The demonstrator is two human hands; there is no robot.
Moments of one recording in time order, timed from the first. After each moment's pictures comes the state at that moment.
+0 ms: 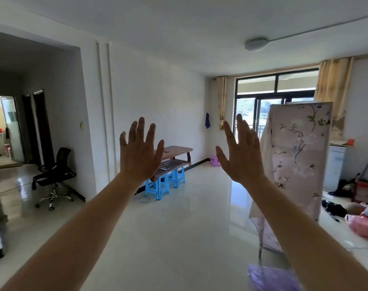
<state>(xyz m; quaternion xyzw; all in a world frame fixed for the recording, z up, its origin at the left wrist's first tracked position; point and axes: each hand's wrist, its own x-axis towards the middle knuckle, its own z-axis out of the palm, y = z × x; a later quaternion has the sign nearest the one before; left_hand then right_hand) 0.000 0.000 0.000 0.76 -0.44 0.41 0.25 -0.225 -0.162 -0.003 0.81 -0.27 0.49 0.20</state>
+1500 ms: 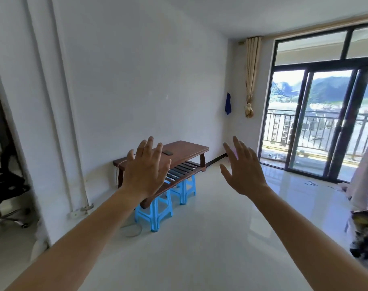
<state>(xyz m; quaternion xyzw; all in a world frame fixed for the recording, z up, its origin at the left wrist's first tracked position) 0.730 -0.910 -0.098 0.81 -0.48 0.31 0.16 0.525 -1.123 -0.111 0.89 -0.30 0.31 0.17</state>
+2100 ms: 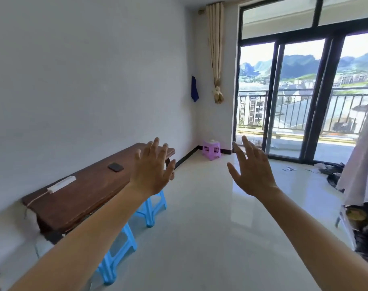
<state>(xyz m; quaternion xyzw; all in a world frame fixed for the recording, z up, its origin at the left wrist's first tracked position) 0.897 -1.521 -0.131 0.78 -0.57 0.23 0.11 0.642 -1.679 -0.167 0.85 -0.39 0.31 0.14</state>
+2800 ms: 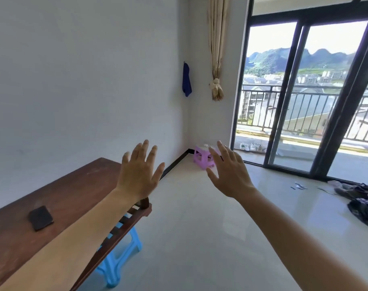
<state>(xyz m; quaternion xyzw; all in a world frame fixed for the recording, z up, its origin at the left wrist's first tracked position) 1.162 -2.116 -0.163 0.78 -0.58 0.20 0.13 0.930 -2.272 -0.186 0.89 -0.37 0.24 0.11</state>
